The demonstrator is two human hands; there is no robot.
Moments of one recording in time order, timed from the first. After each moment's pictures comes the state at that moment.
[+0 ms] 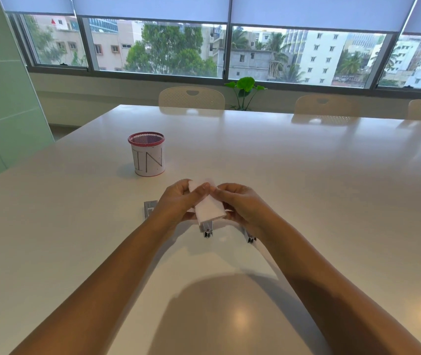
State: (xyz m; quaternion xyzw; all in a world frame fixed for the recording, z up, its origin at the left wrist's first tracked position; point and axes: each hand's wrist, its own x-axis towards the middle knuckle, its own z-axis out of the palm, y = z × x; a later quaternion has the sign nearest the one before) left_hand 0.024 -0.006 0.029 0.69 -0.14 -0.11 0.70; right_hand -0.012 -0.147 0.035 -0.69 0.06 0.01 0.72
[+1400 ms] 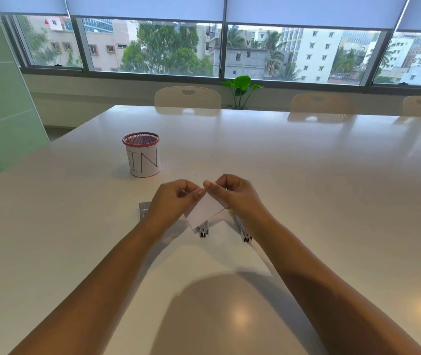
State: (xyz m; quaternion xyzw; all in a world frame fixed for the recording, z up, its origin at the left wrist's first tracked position) left_hand 0.025 -0.006 0.029 0.78 -0.21 0.03 0.59; right_hand -0.011 -0.145 0.034 -0.74 -0.01 -0.15 0.66
